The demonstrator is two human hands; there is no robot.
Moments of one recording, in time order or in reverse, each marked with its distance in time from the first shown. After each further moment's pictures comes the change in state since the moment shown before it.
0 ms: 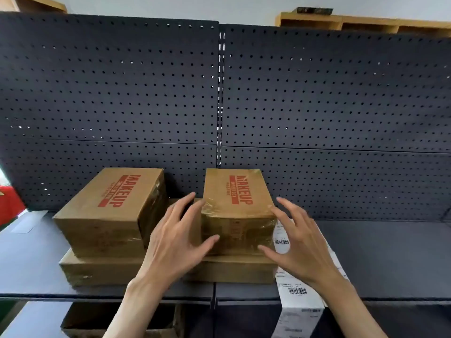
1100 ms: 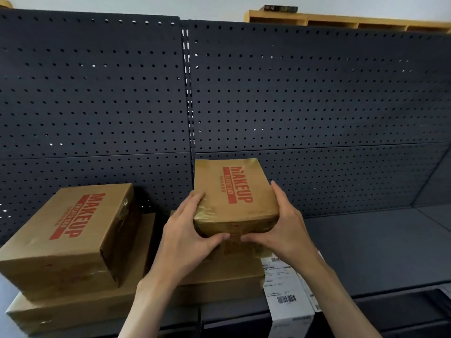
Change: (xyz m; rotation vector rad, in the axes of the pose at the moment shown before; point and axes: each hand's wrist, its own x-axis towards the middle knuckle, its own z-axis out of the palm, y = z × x) left_hand 0.058 0.019 0.048 -0.303 -0.100 -0.170; right_hand 0.045 0.000 -0.011 0.544 -0.027 0.444
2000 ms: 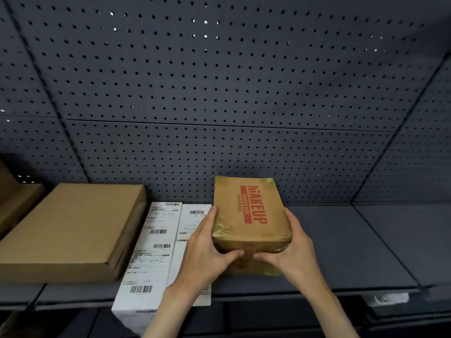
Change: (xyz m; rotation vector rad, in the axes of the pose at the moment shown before) left_hand -0.026 0.189 0.337 -0.124 -0.108 -0.223; right_hand -0.020 0.282 -0.241 0.072 -0.046 0.180
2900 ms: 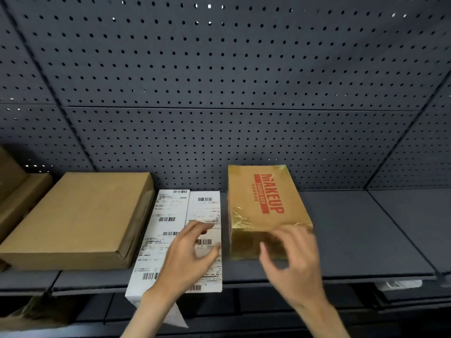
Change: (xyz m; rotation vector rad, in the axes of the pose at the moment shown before) left_hand -0.021 -0.047 -0.034 0.129 -0.082 0.026; right_hand -0.041 0.001 0.033 -0.409 0.347 -0.584
